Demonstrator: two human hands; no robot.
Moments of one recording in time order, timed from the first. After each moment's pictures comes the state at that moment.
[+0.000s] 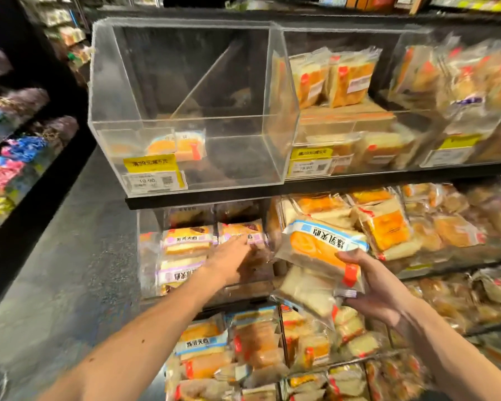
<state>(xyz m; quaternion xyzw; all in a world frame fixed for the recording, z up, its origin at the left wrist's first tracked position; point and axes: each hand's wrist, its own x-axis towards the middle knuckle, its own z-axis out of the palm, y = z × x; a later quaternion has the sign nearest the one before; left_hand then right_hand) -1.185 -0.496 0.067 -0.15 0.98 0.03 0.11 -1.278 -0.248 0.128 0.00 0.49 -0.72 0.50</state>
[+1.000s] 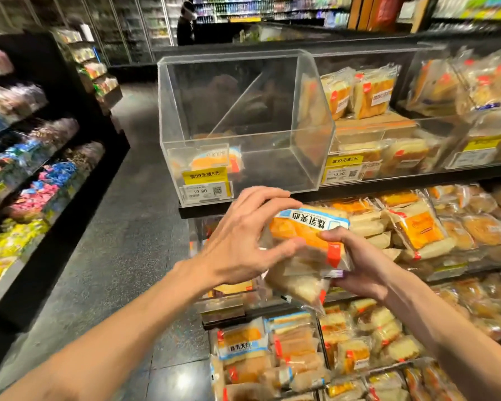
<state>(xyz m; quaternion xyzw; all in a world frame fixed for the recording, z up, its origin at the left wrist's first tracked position) -1.086 -0.498 0.210 0.07 0.93 0.23 -0.29 -1.220 -0.321 0.177 -0.09 0.47 -0.70 0.53</state>
